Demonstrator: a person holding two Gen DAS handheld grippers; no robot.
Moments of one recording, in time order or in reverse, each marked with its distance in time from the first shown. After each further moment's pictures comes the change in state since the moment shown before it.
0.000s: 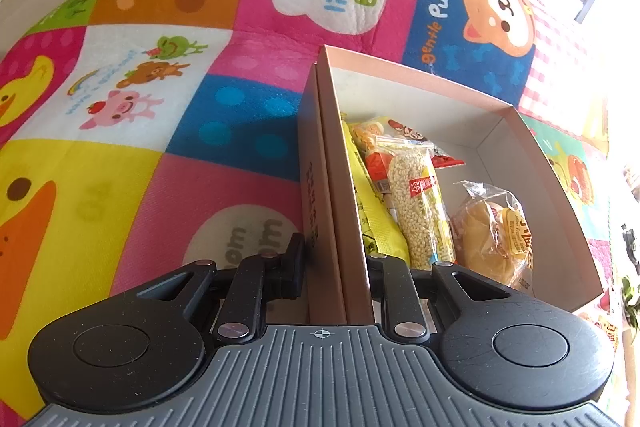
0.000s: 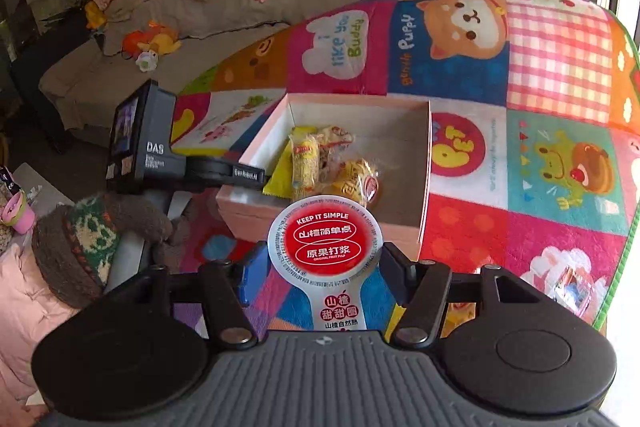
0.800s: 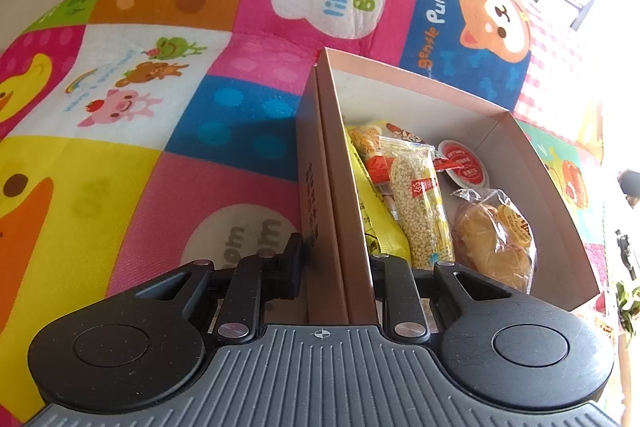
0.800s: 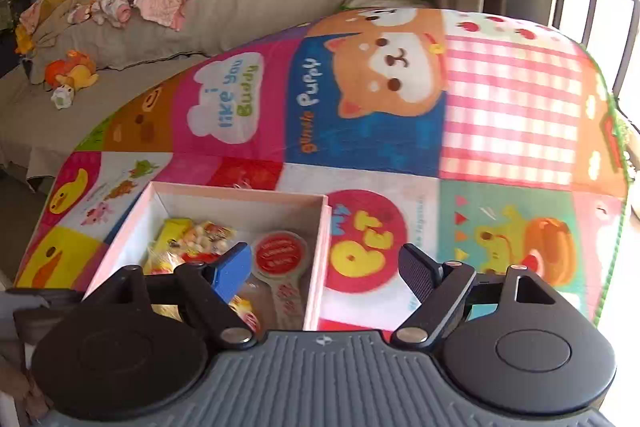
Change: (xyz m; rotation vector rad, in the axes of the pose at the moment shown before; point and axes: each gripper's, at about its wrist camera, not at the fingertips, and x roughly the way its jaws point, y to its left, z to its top) left arm -0.001 0.002 -0.004 -0.010 -0.022 -0.018; right arm 0.065 -0.085 0.051 0.064 -0.048 -0.245
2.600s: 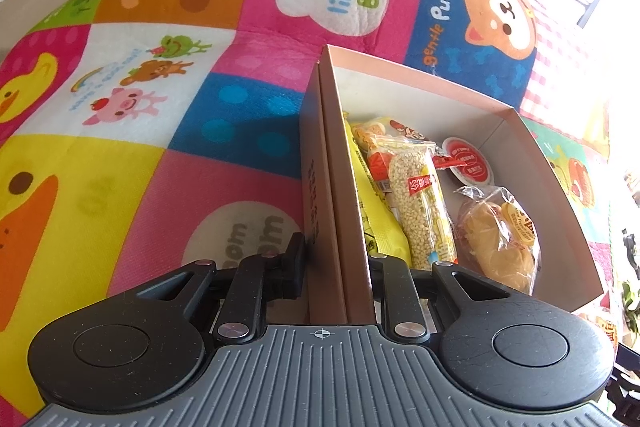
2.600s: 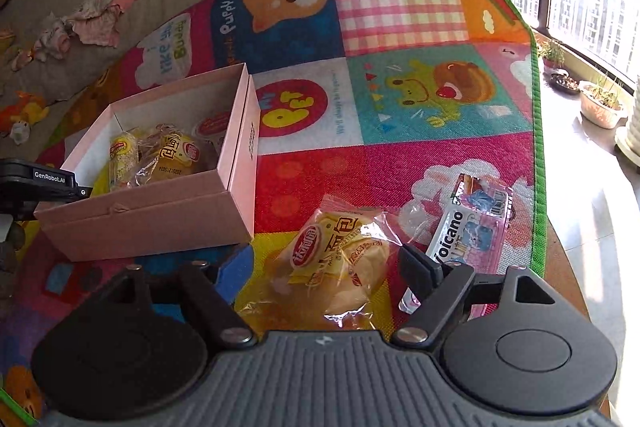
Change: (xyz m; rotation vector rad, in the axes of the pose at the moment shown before) left arm -0.001 -0.002 0.000 0.001 0.011 0.022; right arm -0.025 -0.005 -0.146 0.237 0.016 -0.027
